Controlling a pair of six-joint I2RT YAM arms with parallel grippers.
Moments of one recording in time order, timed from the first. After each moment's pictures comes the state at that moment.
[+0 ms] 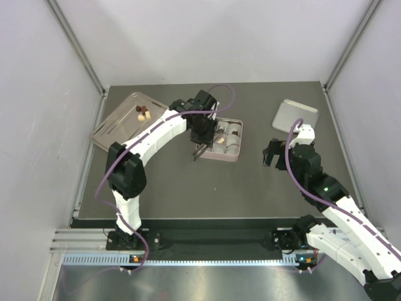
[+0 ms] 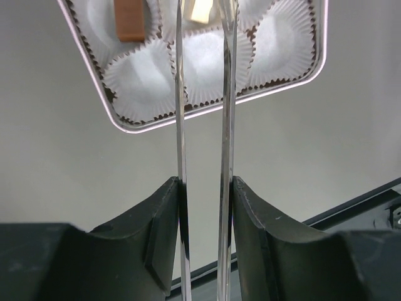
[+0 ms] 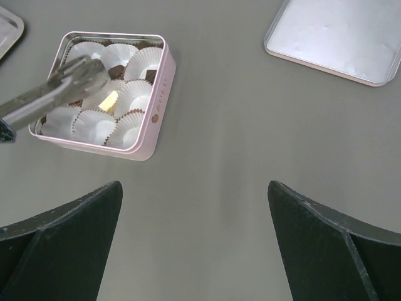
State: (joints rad) left arm -0.65 1.91 1.76 -0.97 0.09 -0.32; right arm 0.54 0.68 0.70 -0.44 0.37 0.36
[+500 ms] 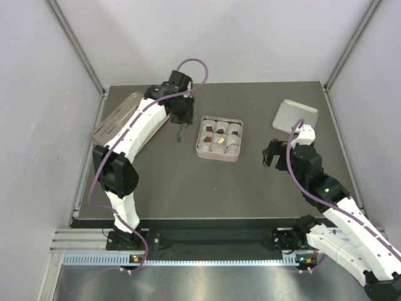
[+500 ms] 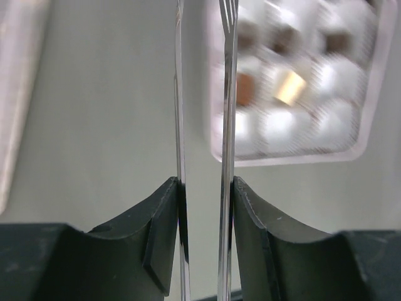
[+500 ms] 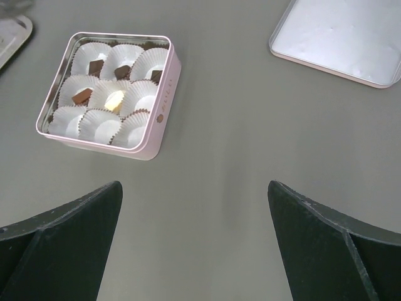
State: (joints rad) left arm -0.49 1.87 1.91 -1.01 -0.03 -0.33; right arm 0.54 0.67 0.70 -0.44 0.36 0.36
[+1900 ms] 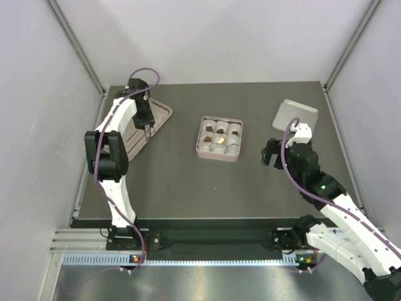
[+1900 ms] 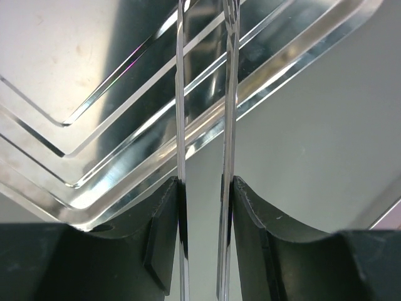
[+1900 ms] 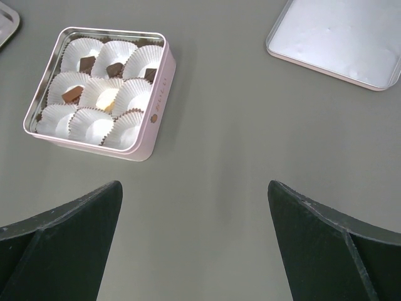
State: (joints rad) left arm -0.05 2.03 1.76 -0.85 -0.10 -0.36; right arm 0.54 0.71 0.69 -0.40 0.37 0.34
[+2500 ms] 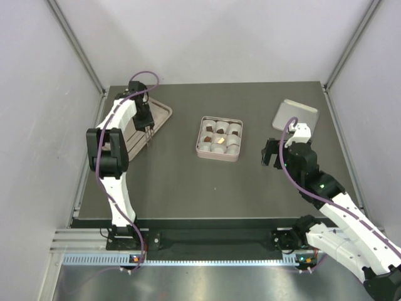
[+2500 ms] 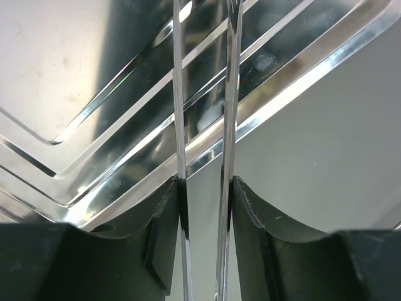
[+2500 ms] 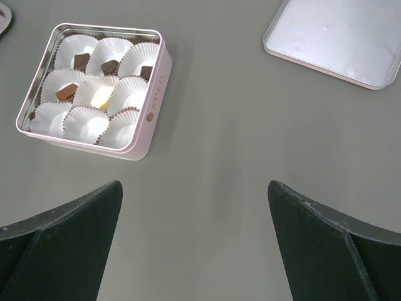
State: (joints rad) left arm -0.03 2.09 1.76 -0.81 -0.06 -0.34; right arm 0.54 0.72 0.69 -0.40 0.37 0.33
